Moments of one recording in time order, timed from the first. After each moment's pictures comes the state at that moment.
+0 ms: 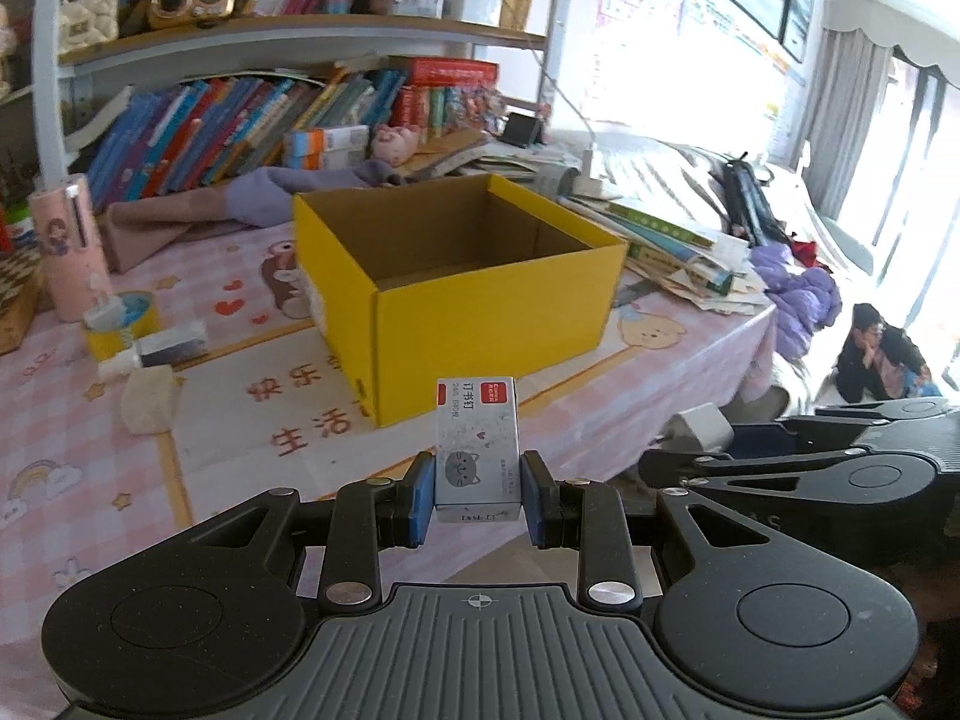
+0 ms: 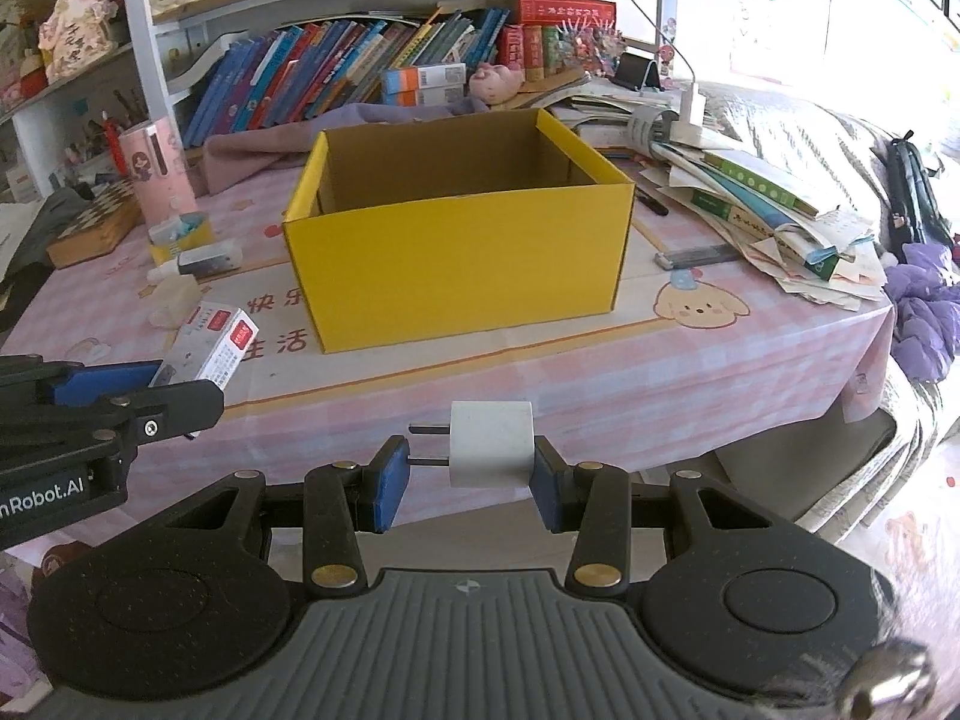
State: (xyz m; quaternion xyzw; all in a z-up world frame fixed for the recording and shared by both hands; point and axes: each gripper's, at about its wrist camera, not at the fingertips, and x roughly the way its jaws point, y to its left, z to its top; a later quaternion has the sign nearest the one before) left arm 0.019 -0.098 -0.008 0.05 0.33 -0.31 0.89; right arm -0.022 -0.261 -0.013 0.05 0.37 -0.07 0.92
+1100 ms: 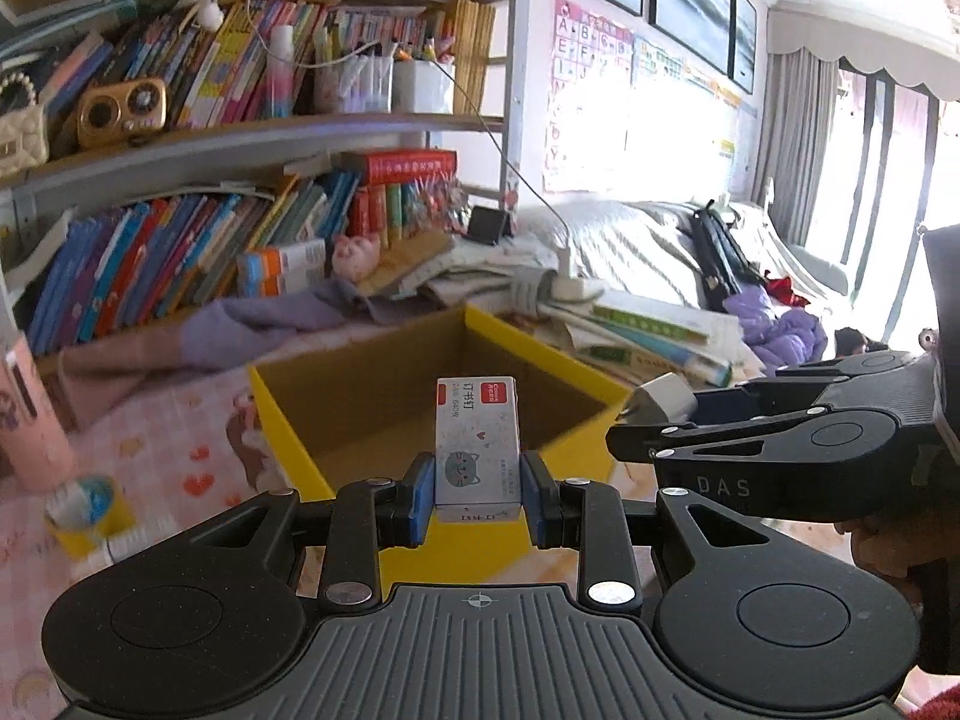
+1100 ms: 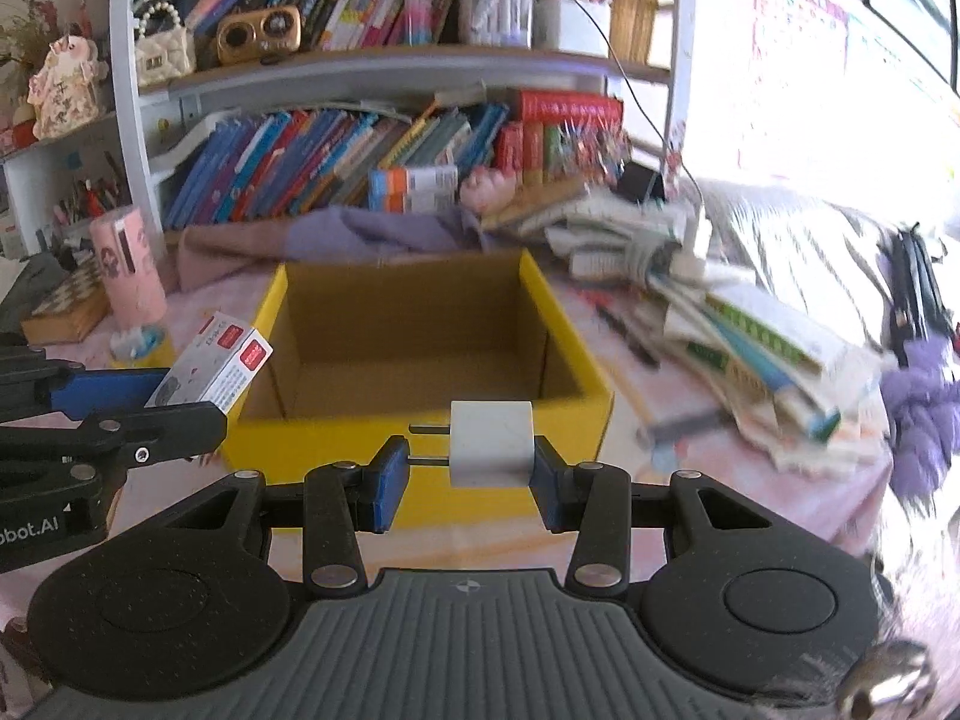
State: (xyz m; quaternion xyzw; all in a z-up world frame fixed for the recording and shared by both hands) left arm 0.103 -0.141 0.039 0.07 0.24 -0.34 0.90; right arm 0.069 -0.306 0.036 0.01 0.29 -0.06 0.95
